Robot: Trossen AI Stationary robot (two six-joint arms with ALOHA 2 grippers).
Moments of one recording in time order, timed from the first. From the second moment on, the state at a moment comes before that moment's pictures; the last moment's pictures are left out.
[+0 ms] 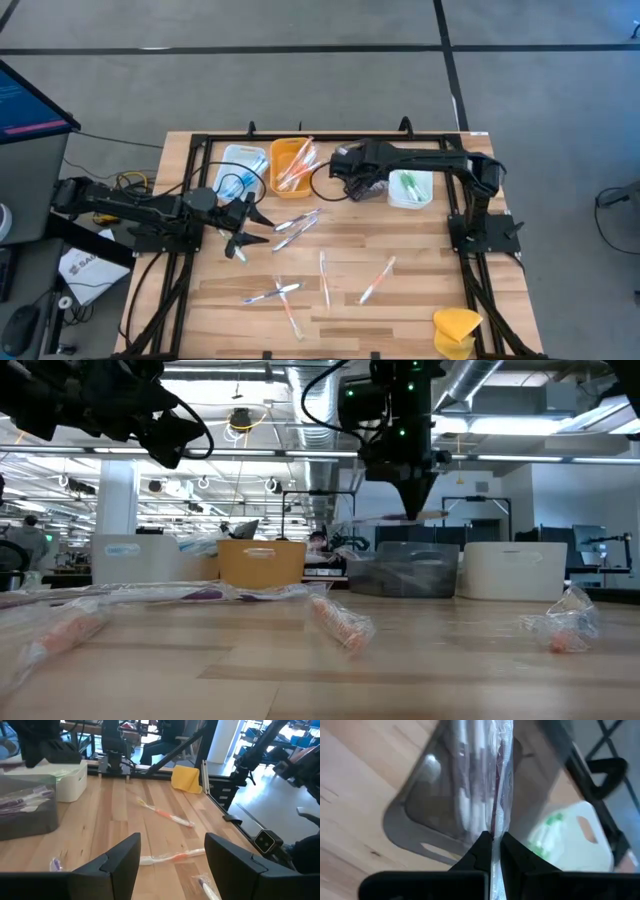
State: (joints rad) left arm -0.04 0.74 0.25 0.32 0.18 -0.11; right arm -0.22 1.89 1.61 -1.29 0.47 0.52
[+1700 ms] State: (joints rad) left arm -0.04 0.74 0.25 0.36 0.18 -0.11; right arm -0.30 1.89 1.47 -1.10 0.39 0.44
